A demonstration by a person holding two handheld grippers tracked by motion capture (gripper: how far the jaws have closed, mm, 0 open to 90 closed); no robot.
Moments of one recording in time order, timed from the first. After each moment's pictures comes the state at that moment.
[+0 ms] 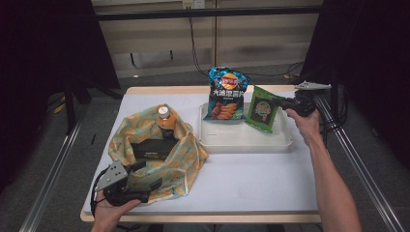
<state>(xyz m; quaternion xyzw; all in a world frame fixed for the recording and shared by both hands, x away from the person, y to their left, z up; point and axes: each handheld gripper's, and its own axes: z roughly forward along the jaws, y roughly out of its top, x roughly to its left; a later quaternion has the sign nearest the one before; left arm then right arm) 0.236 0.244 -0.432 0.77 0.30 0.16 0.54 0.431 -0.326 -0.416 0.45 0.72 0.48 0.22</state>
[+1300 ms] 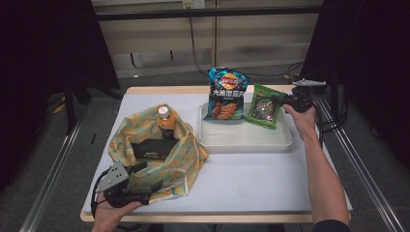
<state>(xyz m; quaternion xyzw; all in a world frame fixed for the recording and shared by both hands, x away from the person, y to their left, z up) 0.233 0.242 -0.431 0.77 0.29 0.16 0.54 0.459 -0.332 -0.433 0.51 0.70 0.45 0.24</state>
